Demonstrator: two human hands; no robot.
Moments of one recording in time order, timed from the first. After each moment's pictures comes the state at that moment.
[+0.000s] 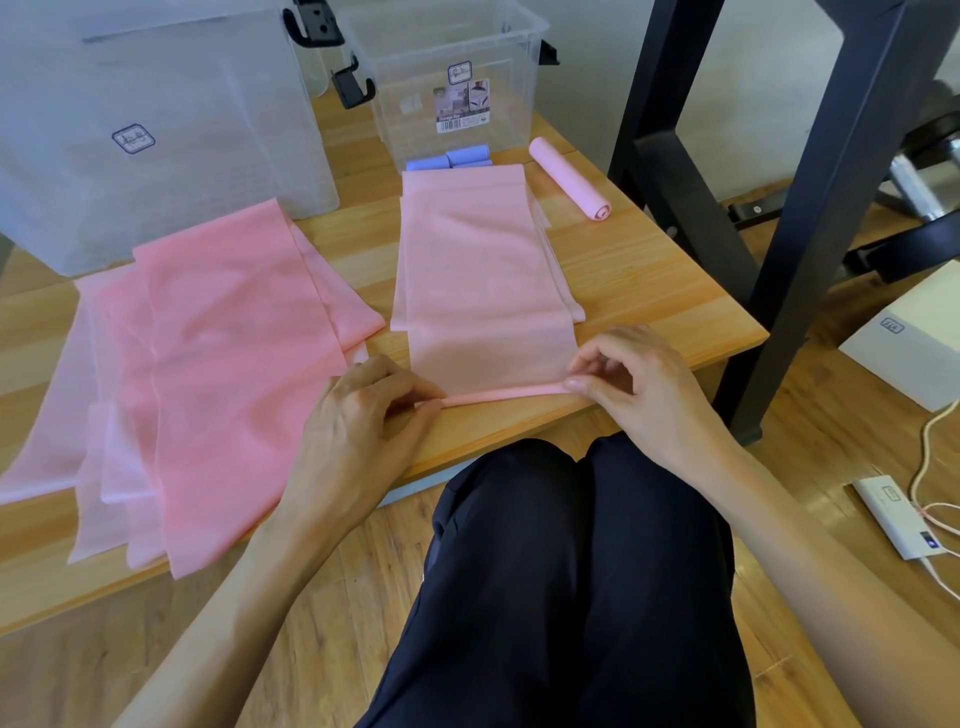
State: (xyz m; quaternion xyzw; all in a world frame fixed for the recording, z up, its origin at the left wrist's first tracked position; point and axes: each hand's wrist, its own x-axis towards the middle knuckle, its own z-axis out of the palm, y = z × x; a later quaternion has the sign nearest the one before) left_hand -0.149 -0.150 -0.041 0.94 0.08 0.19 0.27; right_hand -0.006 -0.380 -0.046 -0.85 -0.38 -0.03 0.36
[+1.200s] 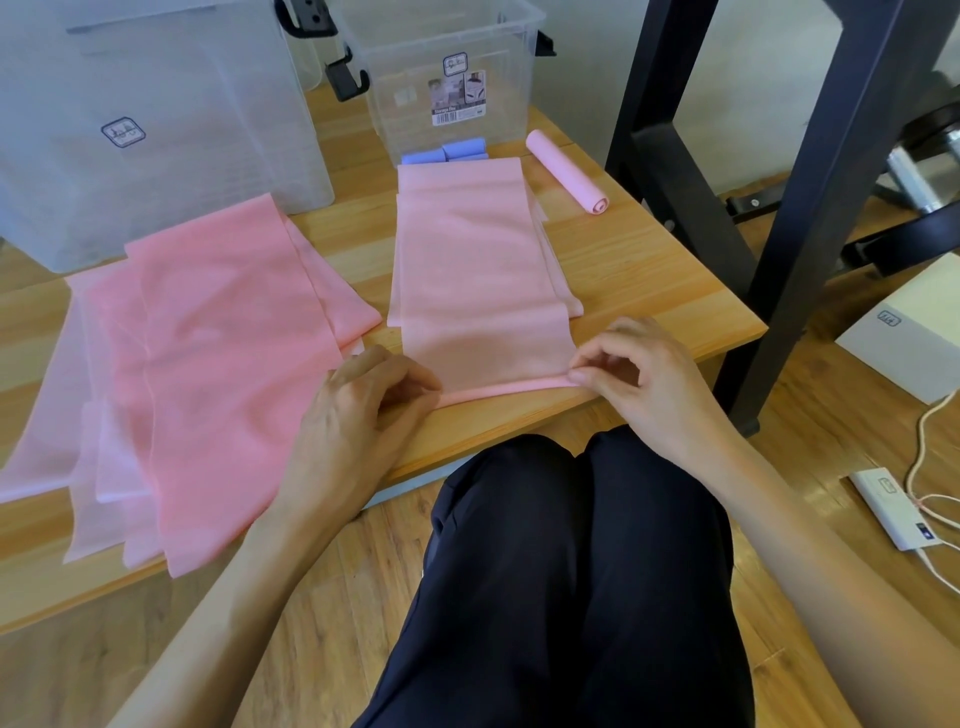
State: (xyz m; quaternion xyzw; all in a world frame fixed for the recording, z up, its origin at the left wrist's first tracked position) left_hand -0.146 -0.147 -0.043 0.93 0.07 0.19 0.30; right_hand -0.006 -0.384 -0.043 -0.85 -0.35 -0.01 0.38
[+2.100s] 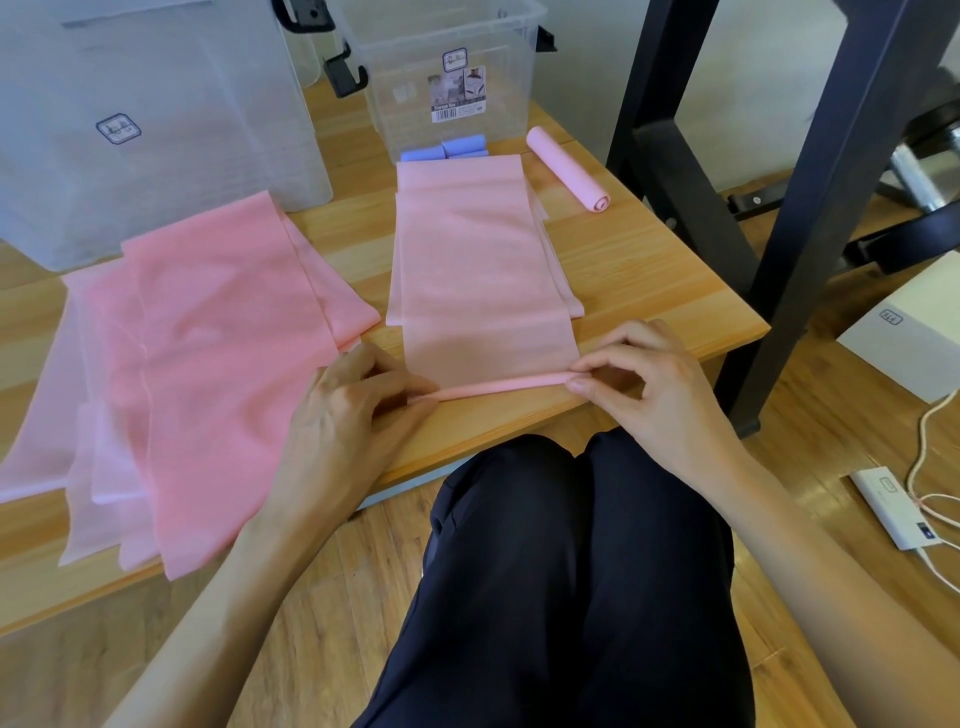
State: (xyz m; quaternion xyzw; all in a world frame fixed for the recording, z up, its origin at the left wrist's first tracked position) left_hand -0.146 -0.142 -0.045 0.95 0.07 0.21 0.24; right_hand -0.008 -0.390 -0.053 -0.85 -0.36 -0.06 0.39
